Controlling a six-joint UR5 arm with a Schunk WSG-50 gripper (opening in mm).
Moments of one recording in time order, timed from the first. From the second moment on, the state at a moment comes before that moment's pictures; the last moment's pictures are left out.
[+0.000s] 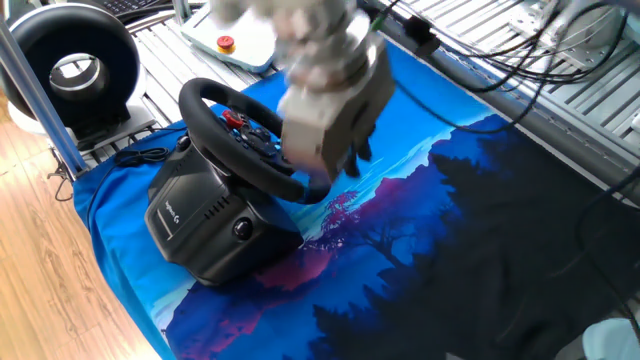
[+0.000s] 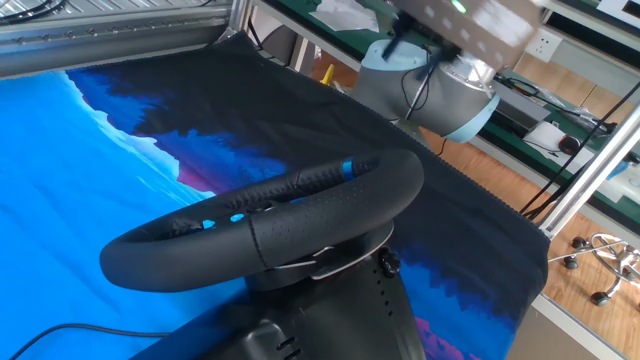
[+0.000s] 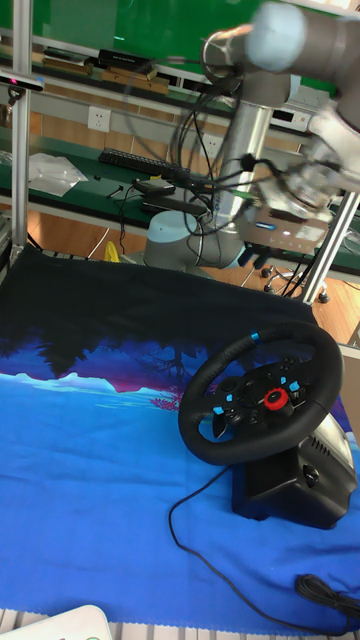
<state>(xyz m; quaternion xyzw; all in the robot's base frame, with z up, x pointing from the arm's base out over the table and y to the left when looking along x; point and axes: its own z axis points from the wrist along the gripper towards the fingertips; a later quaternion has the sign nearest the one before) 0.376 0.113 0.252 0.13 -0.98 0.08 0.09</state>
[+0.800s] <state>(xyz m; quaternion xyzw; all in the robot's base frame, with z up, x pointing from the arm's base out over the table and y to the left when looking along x) 0.471 0.105 0.231 0.06 -1.00 -0.05 -0.06</state>
